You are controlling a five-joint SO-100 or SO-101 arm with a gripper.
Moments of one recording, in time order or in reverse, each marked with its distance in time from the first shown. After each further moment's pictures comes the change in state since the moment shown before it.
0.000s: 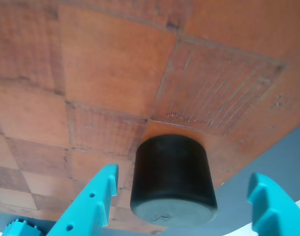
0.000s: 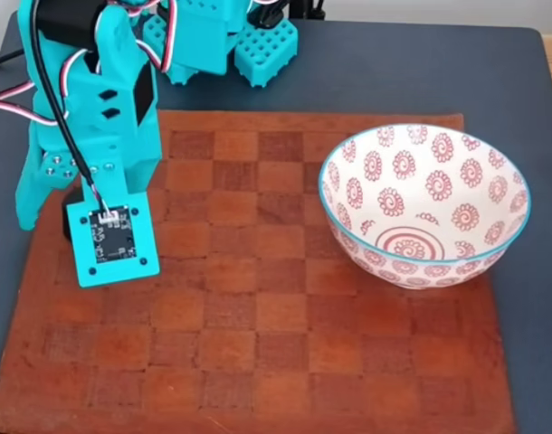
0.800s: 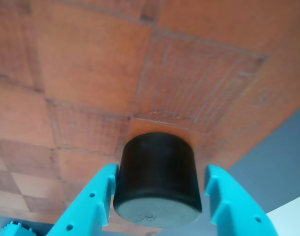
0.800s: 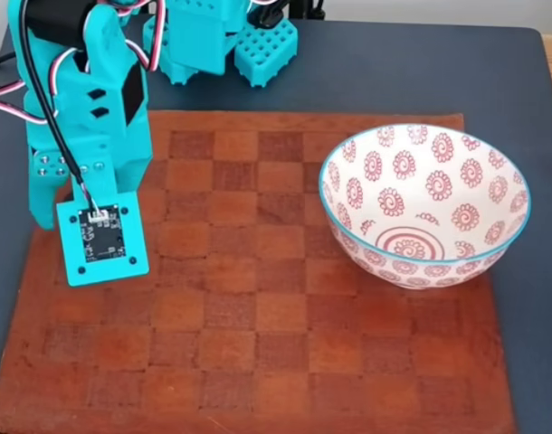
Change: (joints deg) arm 1.7 -0.3 0.0 -1.2 -1.1
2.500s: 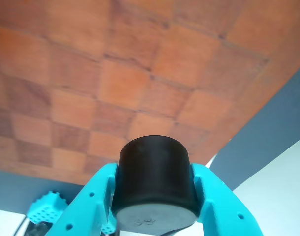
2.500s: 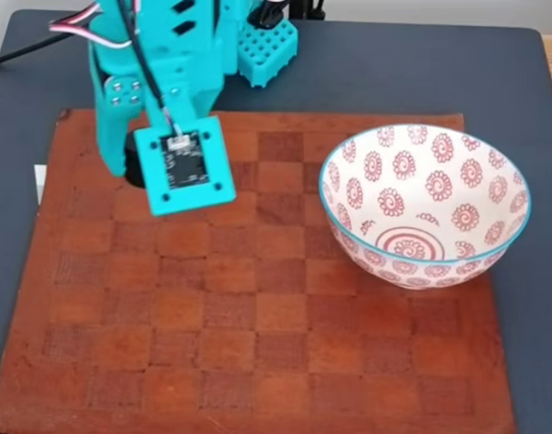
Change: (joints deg) arm -16.9 16.1 -2.9 13.2 10.5
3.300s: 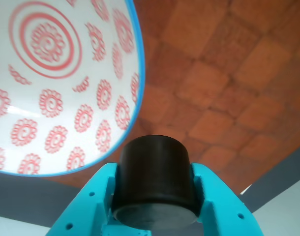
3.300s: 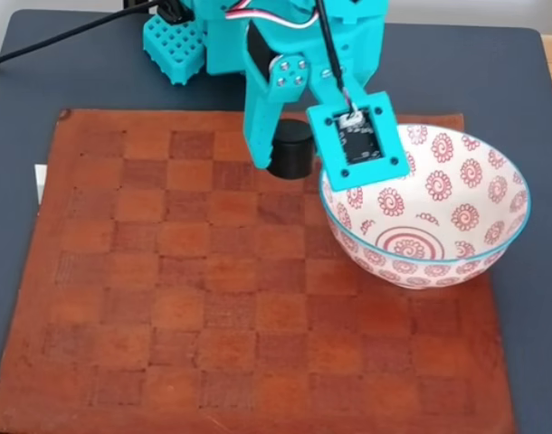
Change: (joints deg) arm -20.0 0.4 -6.2 0.5 15.5
